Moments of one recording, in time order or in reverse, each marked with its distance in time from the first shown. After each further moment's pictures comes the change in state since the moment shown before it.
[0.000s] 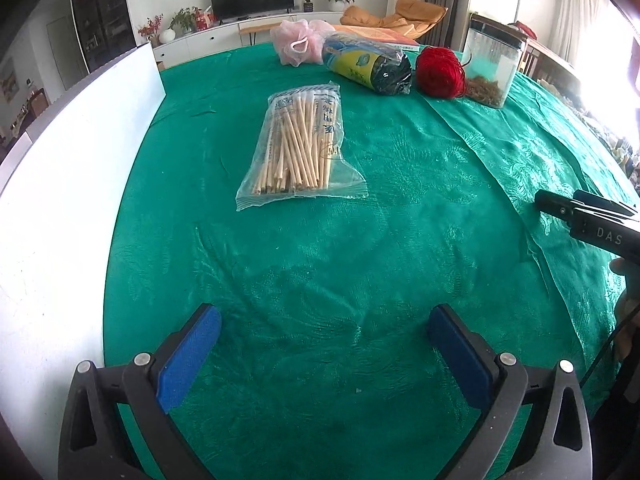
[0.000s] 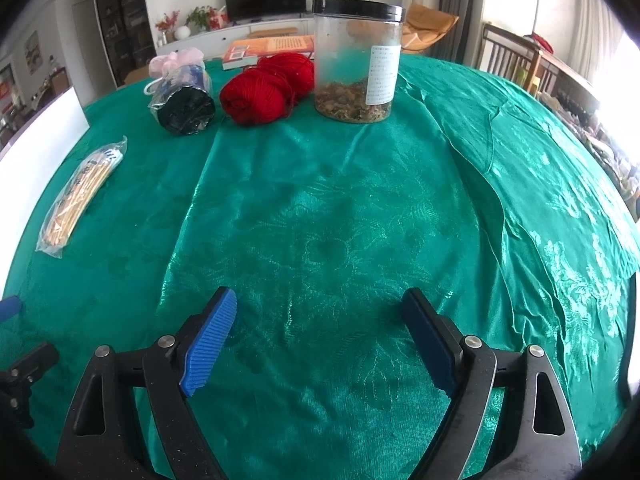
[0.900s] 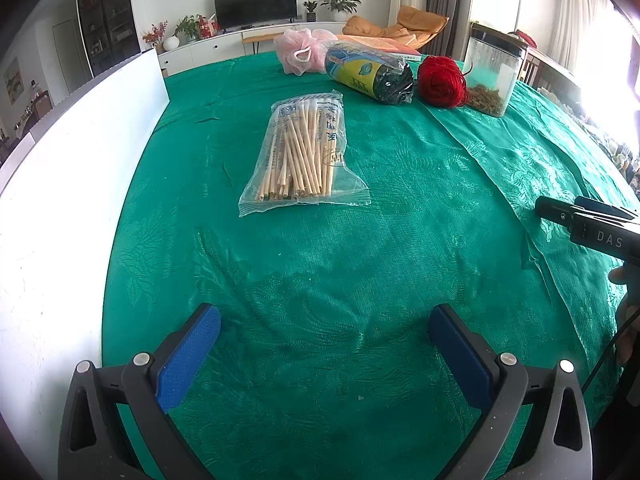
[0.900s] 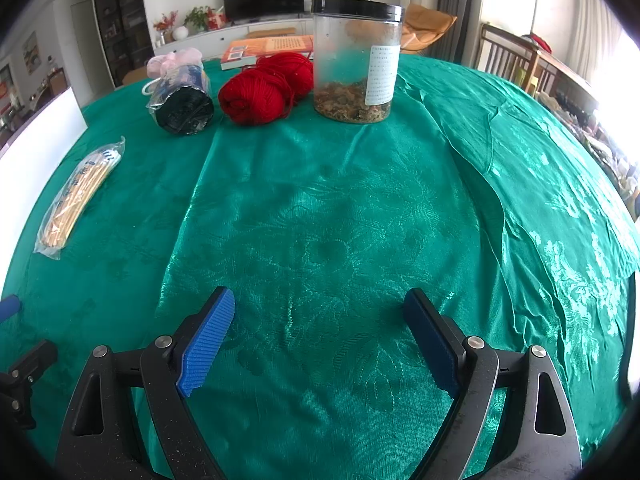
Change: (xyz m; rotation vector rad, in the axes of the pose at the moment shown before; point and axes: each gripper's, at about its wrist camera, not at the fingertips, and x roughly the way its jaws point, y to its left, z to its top) left arm 0.000 0.001 -0.002 -0.007 -0.036 0.003; right arm 0.001 -0.001 0.000 0.000 0.000 0.000
